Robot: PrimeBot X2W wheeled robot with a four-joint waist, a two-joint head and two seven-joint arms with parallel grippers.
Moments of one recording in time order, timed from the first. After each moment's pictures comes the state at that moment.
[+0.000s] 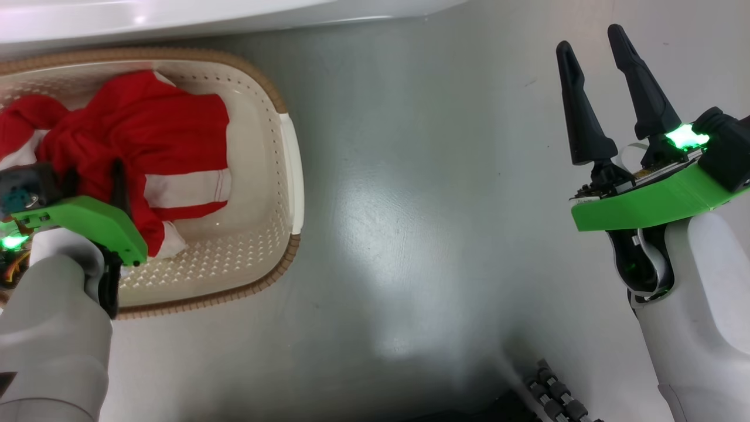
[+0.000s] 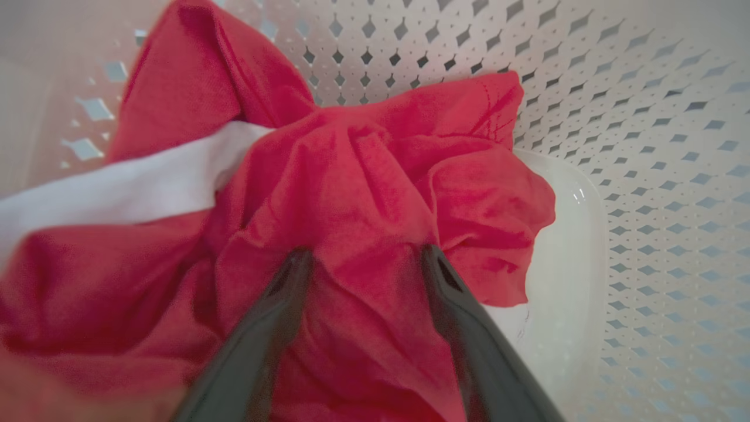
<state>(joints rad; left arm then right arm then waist) -0.96 0.18 -0.03 1.25 -0.20 -0.11 -0.24 -0.60 -0.21 0.16 0.12 0.43 0.13 -0.26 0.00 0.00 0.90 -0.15</state>
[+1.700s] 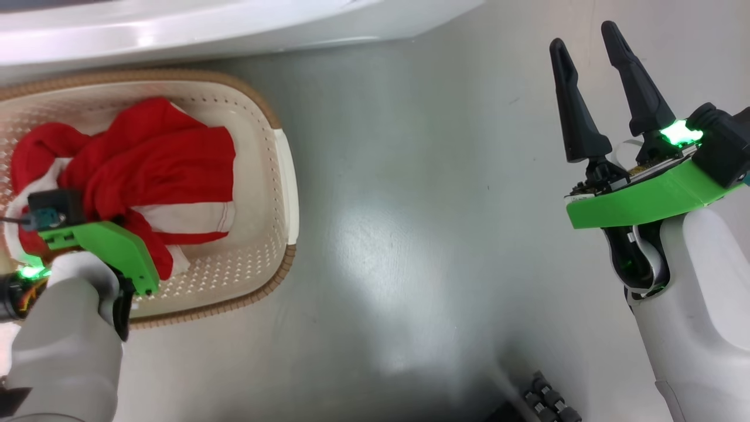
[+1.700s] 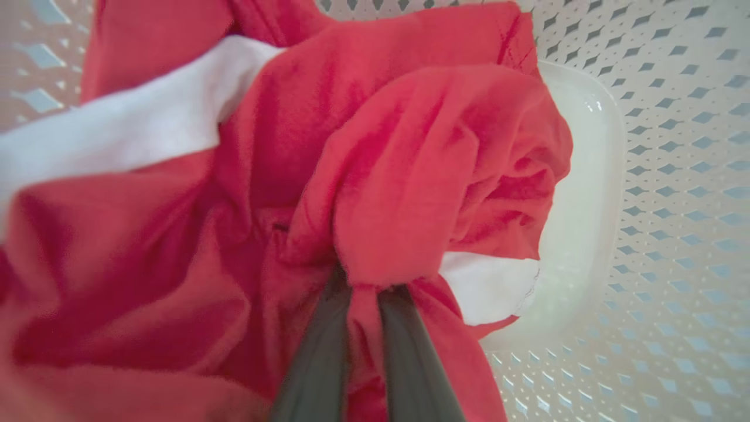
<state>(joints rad) -0.93 0.17 -0.10 1.29 -0.23 -0.05 -0.09 -0.62 -0.21 0.17 0.13 0.43 0.13 -0.26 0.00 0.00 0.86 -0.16</state>
